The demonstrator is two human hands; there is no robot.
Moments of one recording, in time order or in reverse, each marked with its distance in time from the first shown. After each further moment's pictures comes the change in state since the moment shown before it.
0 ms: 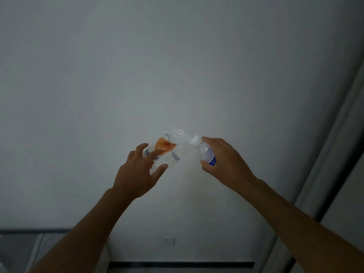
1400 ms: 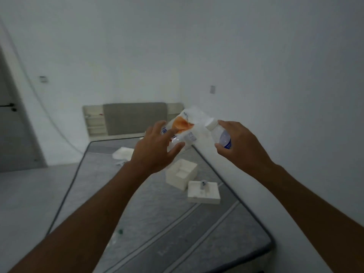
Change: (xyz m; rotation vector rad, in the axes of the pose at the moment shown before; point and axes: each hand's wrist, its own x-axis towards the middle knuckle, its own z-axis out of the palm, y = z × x) left_hand -0.365 -0.092 -0.403 0.754 0.295 -0.862; right_hand -0.012 -0.488 0.093 0.703 -0.313 -0.950
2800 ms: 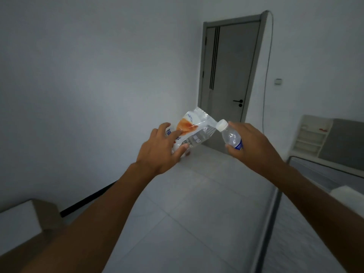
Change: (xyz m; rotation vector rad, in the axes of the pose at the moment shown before) left_hand -0.446 -0.728 -0.422 0.580 0.094 -0.819; right_hand 0.196 -0.838 0.517 0.588 -0.344 -0.597
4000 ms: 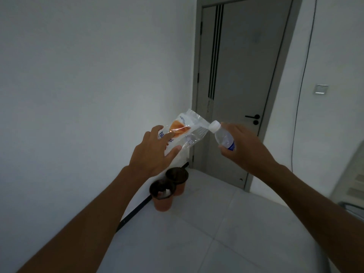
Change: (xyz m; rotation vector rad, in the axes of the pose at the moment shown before) left_hand 0.720 -0.347 0.465 -0.102 -0.005 0.040; right_hand 0.713 0.360 0.401 -0.101 0.014 -0.019
